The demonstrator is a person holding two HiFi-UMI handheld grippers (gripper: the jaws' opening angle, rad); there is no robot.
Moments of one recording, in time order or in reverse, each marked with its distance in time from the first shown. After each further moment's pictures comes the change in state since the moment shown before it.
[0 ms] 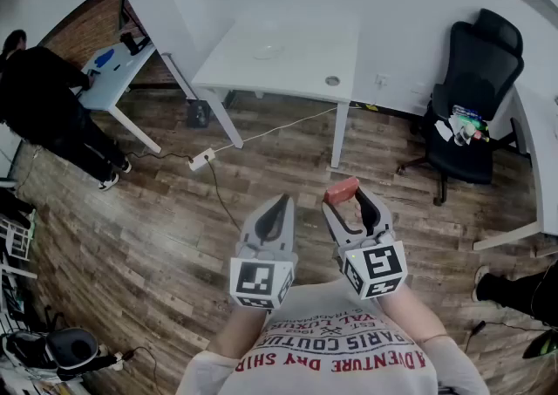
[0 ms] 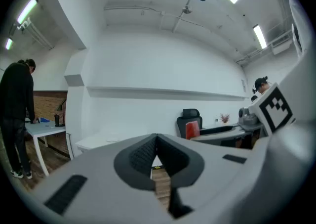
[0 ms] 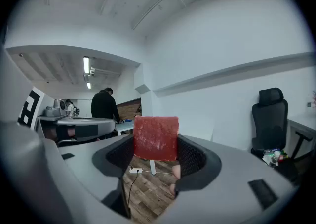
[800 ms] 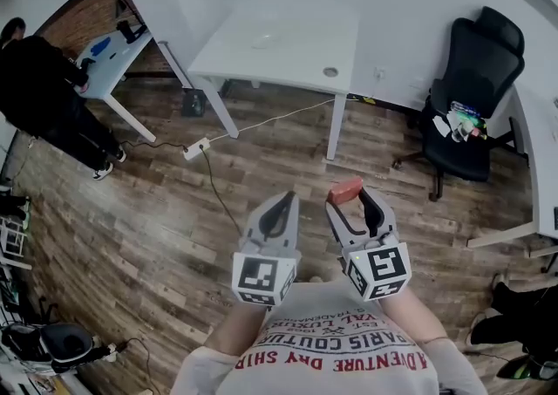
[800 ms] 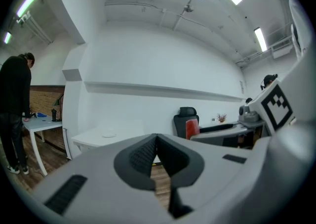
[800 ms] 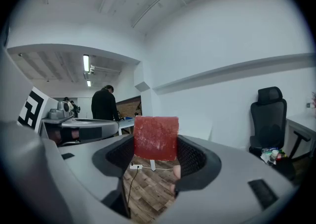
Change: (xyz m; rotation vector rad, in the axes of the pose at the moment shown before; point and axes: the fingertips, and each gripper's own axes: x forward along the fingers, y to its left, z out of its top) left arm 0.004 -0.018 -0.016 -0.020 0.024 -0.030; right arm -0.014 -0.006 -0.013 -0.001 0.026 0.007
